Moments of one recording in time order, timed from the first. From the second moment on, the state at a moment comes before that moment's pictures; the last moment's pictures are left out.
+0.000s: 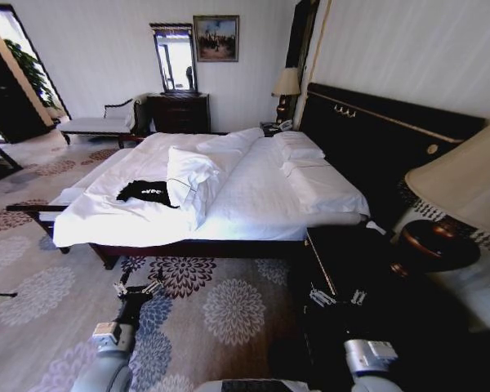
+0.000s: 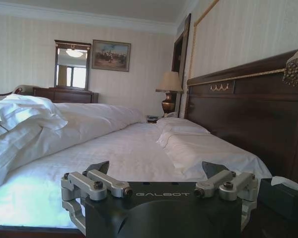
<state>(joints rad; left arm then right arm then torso) 1.80 -1.27 -0.67 -2.19 -0.26 -0.03 -0.14 -1.90 1.51 0.70 2.27 0.09 0.11 -0.02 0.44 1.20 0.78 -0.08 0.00</state>
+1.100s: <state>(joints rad) 1.81 -1.27 -0.62 -2.20 -0.25 -0.05 -0.13 -1.90 1.51 0.68 2.26 0.09 0.11 -0.02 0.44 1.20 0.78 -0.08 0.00</state>
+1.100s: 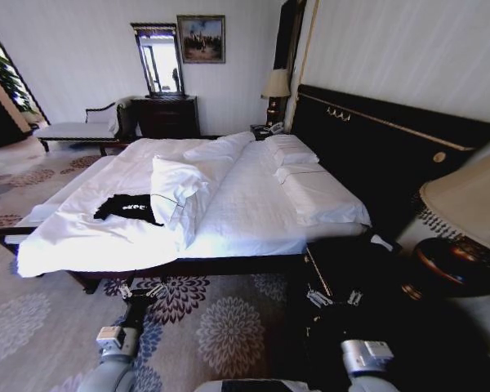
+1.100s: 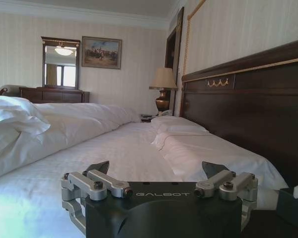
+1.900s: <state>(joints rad) 1.82 -1.28 -0.62 -2.18 -0.26 -0.05 -0.13 -1.90 1.53 0.68 2.26 0.11 0.09 -0.03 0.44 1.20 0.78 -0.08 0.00</state>
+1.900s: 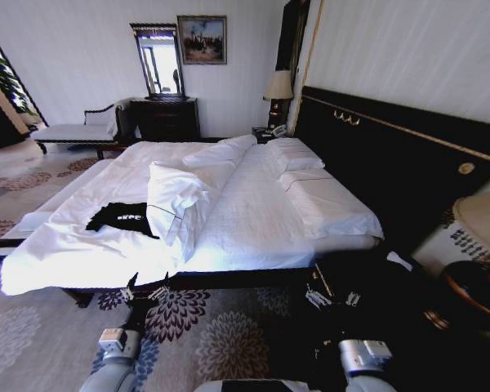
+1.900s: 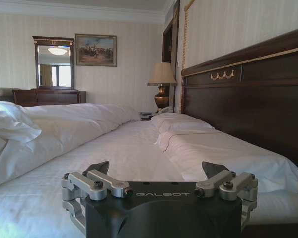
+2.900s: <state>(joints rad) 1.83 -1.28 -0.63 -2.19 -0.27 -0.04 -0.13 -1.89 1.54 0.67 2.25 0.11 0.08 -0.02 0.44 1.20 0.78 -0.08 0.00</state>
